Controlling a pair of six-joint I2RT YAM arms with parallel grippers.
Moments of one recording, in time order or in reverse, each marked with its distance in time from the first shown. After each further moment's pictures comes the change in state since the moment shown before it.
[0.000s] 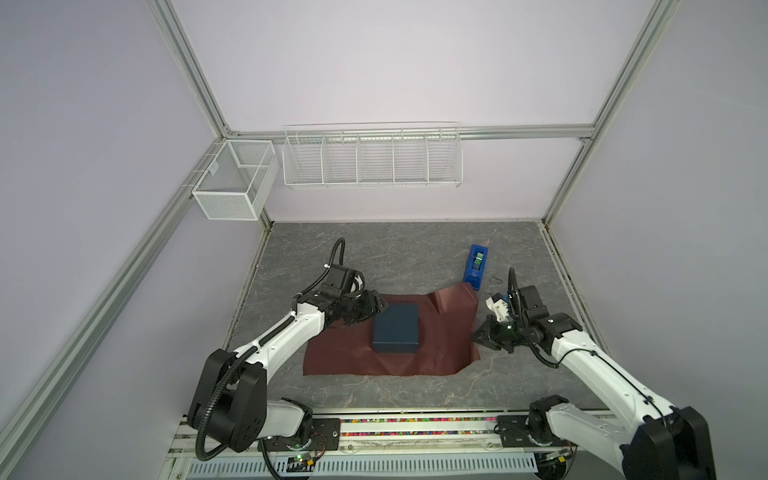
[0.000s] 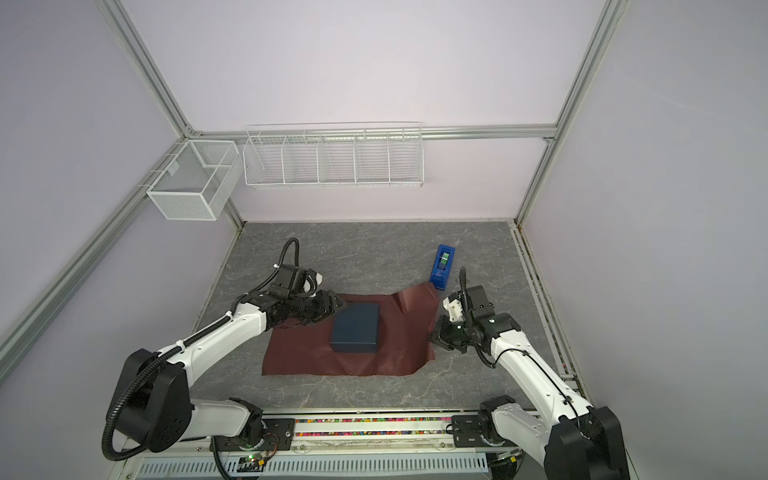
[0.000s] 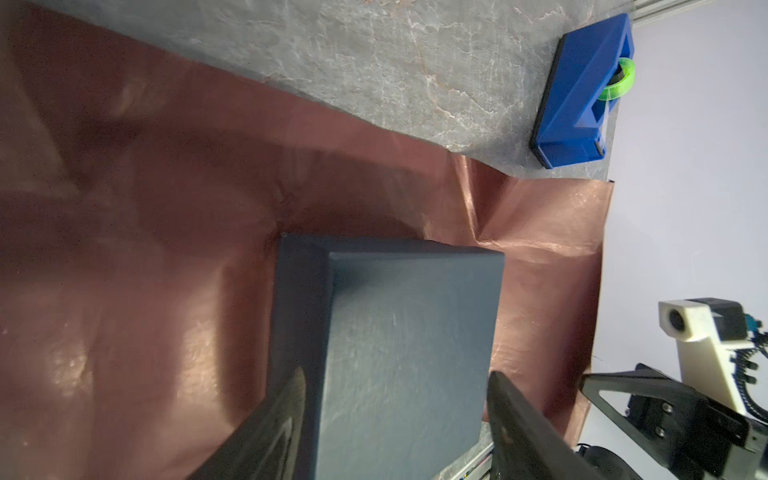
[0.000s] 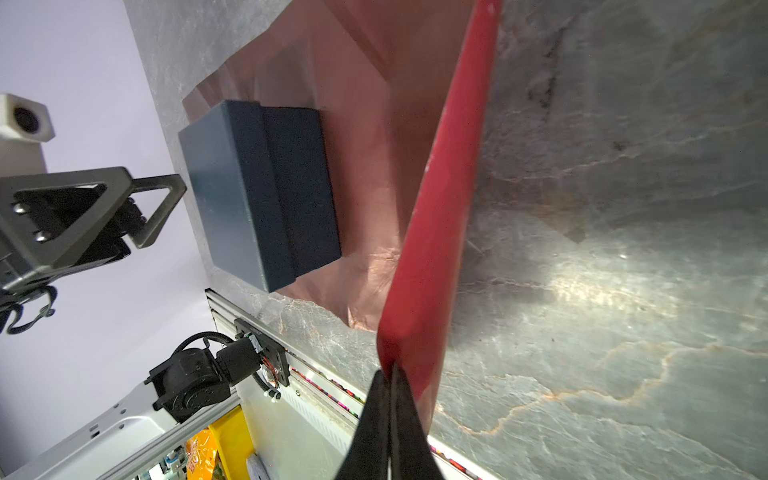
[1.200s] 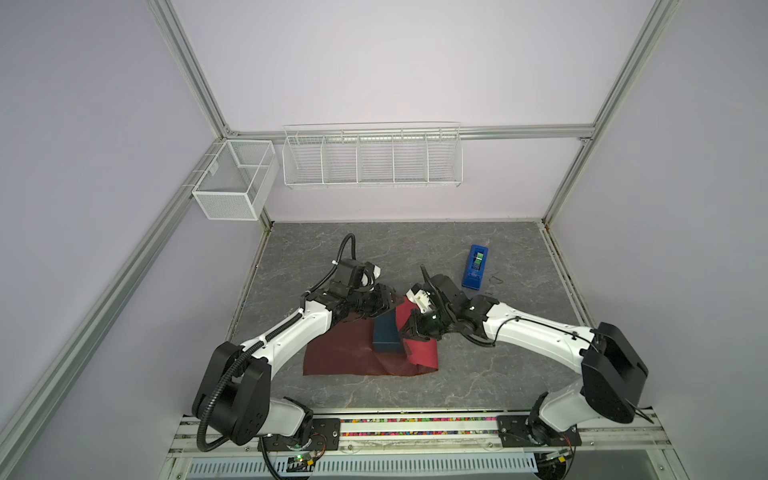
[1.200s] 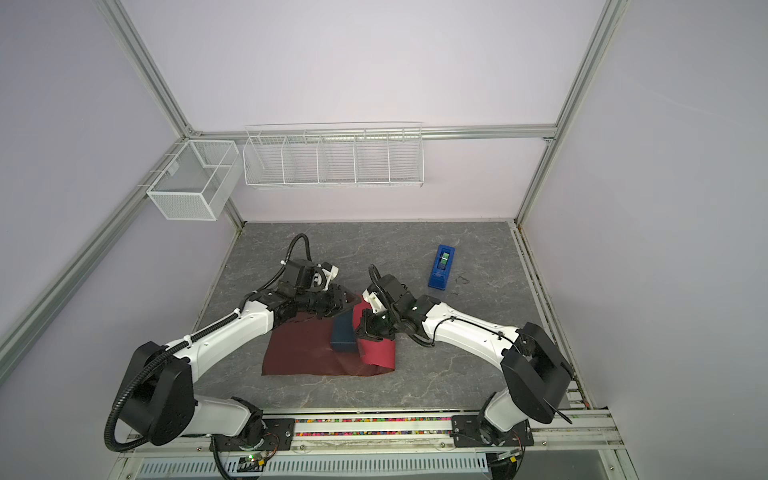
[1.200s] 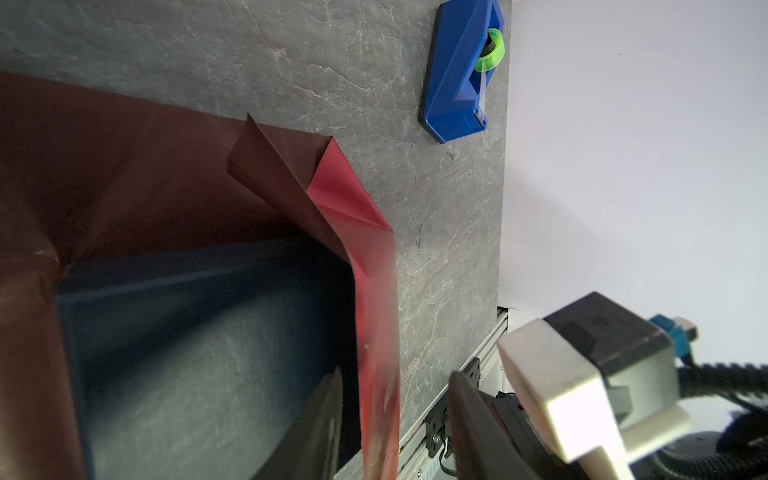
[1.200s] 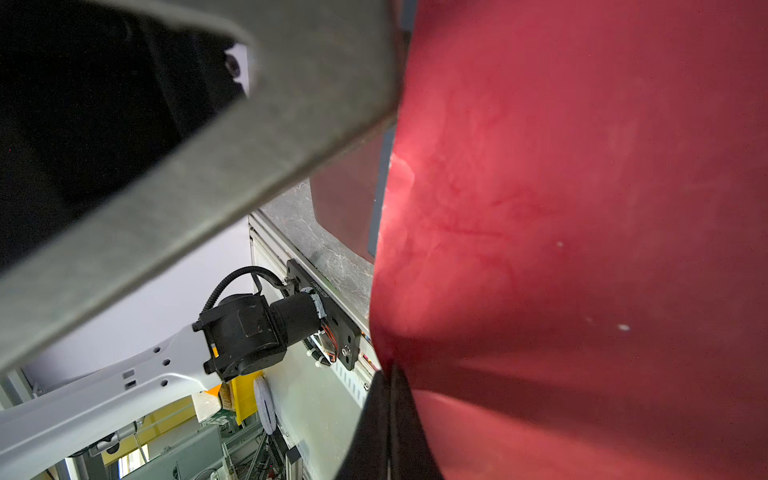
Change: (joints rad) left arm -0.074 0.047 0.042 0.179 0.175 -0.087; right arm 0.528 0.470 0.340 0.344 0.051 0.235
